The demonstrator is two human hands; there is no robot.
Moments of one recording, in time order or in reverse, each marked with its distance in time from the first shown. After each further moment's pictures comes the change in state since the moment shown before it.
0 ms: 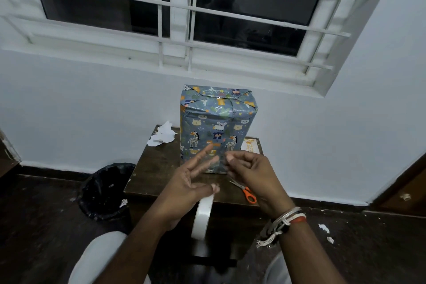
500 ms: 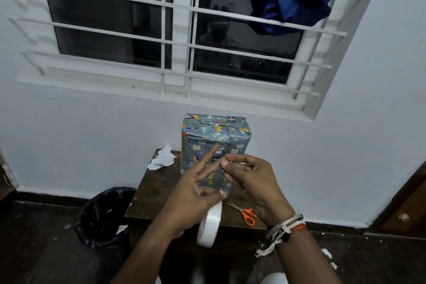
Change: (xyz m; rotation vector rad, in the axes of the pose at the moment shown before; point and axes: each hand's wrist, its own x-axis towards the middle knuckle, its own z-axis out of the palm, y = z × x) left_hand 0.000 0.055 0.017 0.085 -0.009 0.132; right_hand -0.027 -0.075 0.019 0.270 0.052 -0.023
